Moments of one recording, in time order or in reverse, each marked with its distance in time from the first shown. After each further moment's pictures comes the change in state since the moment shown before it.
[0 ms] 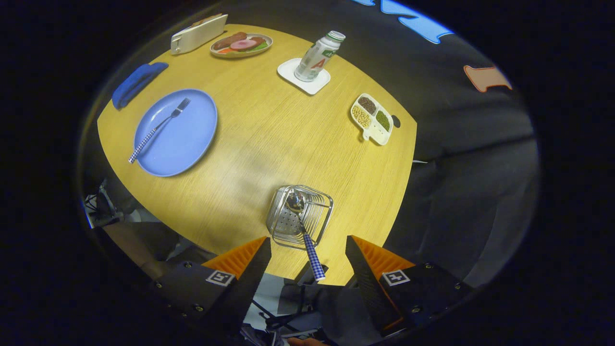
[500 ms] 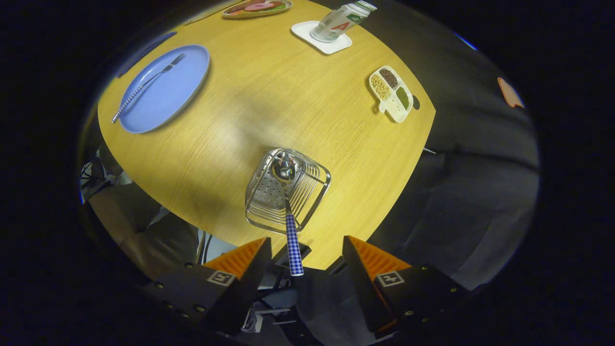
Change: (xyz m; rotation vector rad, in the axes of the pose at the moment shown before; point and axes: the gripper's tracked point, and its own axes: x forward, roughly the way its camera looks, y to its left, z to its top) arm 0.040 -0.022 -0.030 -0.140 0.227 0.017
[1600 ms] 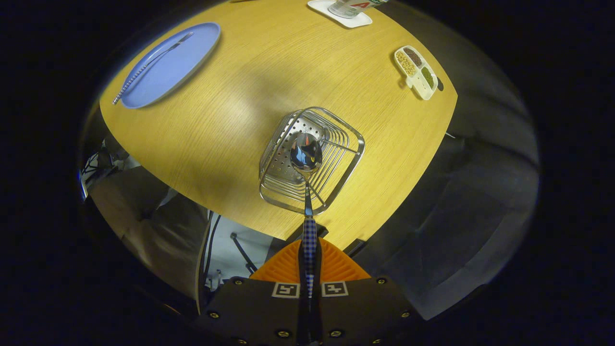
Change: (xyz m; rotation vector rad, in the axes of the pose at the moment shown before) arm 0.023 0.016 -0.035 -0.085 0.228 0.060
